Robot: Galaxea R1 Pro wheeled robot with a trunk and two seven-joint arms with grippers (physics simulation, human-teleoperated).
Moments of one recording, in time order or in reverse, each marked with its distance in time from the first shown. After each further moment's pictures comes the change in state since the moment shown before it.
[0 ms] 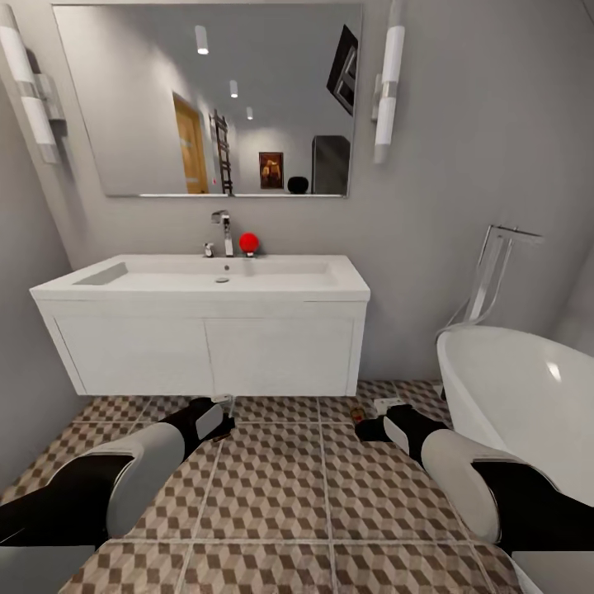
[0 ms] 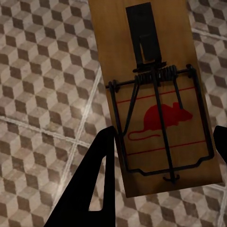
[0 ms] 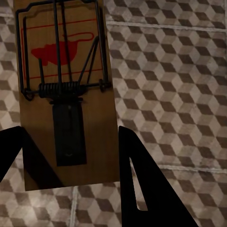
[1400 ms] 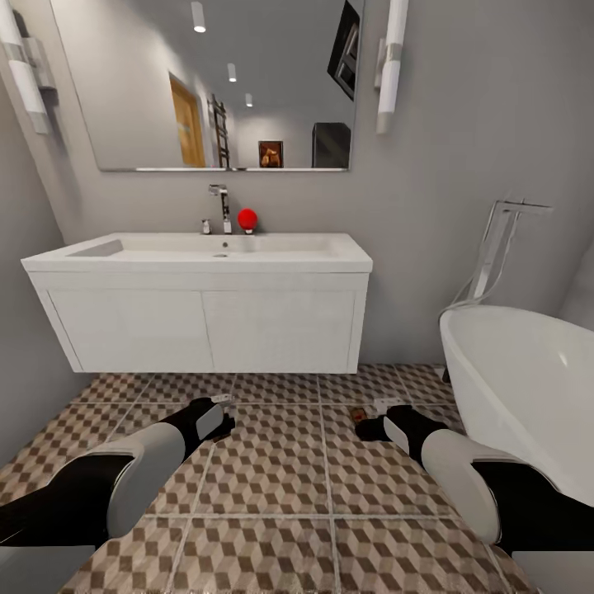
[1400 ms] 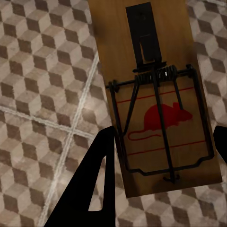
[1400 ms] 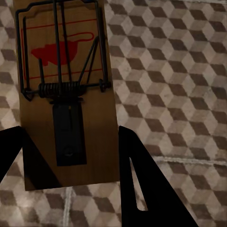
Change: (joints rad) left arm 0.000 -0.001 0.000 0.001 -0.001 0.000 0.000; right arm 0.000 0.000 0.000 0.001 0.001 -0.009 -0.001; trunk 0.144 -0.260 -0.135
